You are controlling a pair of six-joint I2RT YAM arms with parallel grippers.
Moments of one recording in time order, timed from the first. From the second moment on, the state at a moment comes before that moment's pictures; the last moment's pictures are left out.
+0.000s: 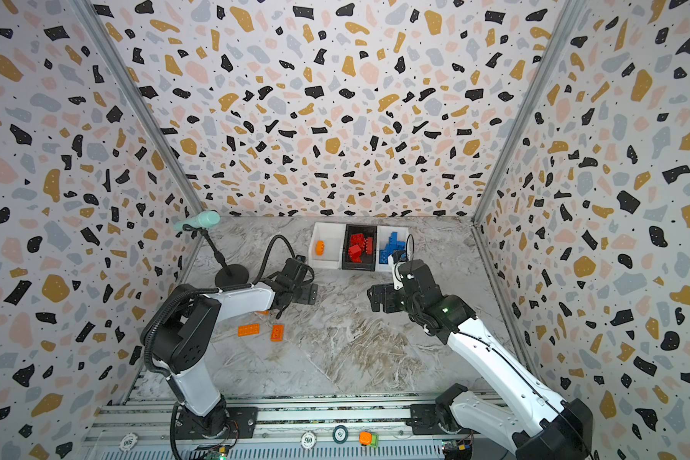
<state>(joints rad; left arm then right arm) -0.52 1.81 1.00 -0.17 -0.23 -0.25 0.58 1.03 0.94 -0.61 -0.03 0.36</state>
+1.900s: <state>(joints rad) -0.56 1.74 1.37 -0.28 -0.28 -0.37 0.49 1.00 0.87 -0.58 -0.10 0.31</state>
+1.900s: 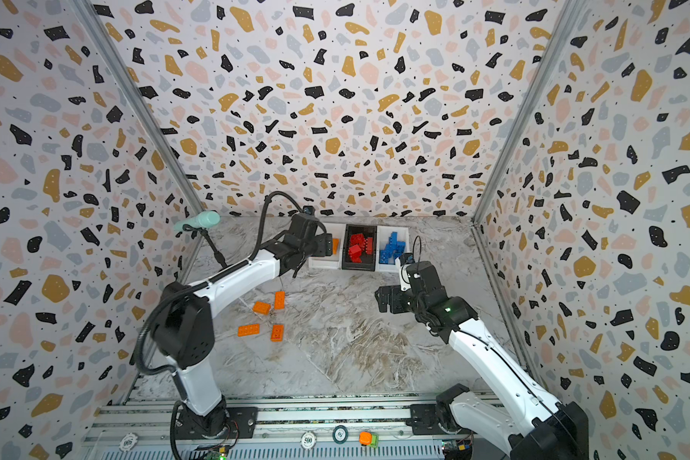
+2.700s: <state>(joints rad) -0.46 1.61 0.84 -0.20 -0.36 -0.43 0.76 1.04 0.92 -0.56 0.01 0.41</state>
